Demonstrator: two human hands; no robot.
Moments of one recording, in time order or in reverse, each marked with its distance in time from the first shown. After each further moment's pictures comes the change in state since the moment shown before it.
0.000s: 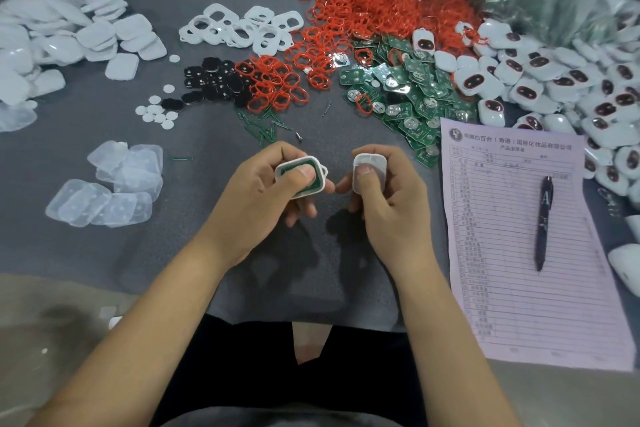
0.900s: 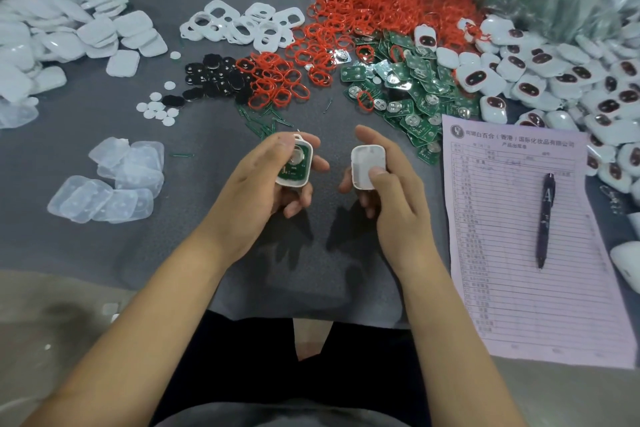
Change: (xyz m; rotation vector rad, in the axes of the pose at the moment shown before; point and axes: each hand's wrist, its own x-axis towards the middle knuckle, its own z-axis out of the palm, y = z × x) left_hand 0.006 -0.004 -0.001 -0.130 0.044 -0.046; right_hand 0.001 0.002 -0.003 0.129 -0.091 0.045
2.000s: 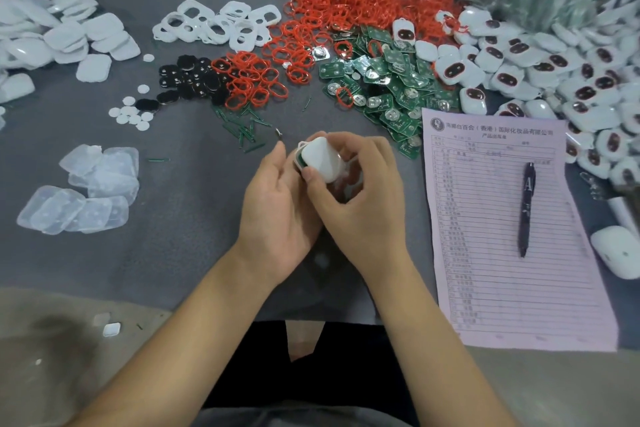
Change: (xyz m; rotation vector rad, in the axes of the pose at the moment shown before) left_hand -0.001 0.000 0.066 -0.652 0.161 -0.329; right_hand -0.005 -0.005 0.012 -0.506 0.214 -0.235
